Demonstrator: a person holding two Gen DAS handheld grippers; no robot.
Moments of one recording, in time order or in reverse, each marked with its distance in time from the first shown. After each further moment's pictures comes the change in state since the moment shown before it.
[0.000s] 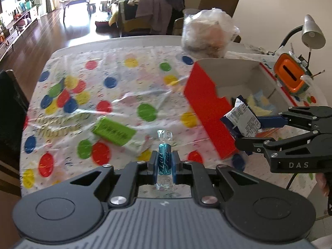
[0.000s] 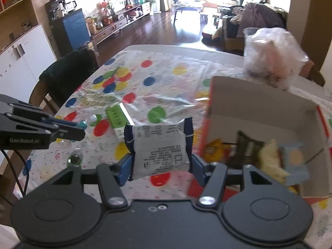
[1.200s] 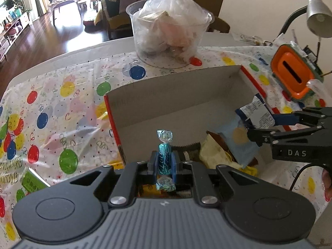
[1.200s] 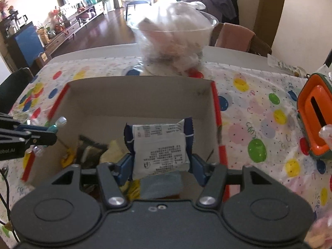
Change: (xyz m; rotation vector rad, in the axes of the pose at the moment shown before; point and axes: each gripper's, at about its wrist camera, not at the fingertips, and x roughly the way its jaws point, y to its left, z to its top) left arm 0.122 -0.162 0.104 0.053 0.066 0.062; right arm 0.012 -0.219 0.003 0.161 0.062 -0.144
